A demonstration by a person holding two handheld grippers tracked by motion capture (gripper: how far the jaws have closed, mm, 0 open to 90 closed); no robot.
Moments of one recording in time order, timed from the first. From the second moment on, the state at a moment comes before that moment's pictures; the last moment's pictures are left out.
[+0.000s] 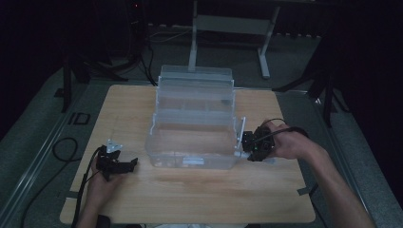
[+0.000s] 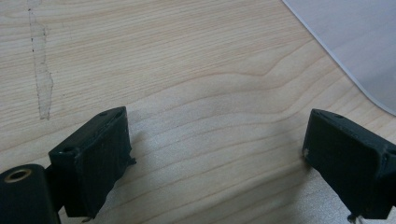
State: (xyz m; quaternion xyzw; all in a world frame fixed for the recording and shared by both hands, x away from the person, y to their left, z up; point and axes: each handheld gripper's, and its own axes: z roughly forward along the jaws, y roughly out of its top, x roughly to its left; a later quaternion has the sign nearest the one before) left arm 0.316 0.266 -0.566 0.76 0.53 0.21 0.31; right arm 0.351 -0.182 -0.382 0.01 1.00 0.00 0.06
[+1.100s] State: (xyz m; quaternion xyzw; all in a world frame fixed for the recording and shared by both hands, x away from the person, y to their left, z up) left arm 0.316 0.266 -0.566 0.76 0.53 0.21 0.31; right arm 0.366 -0.143 -0.372 -0.01 1.00 0.02 0.07
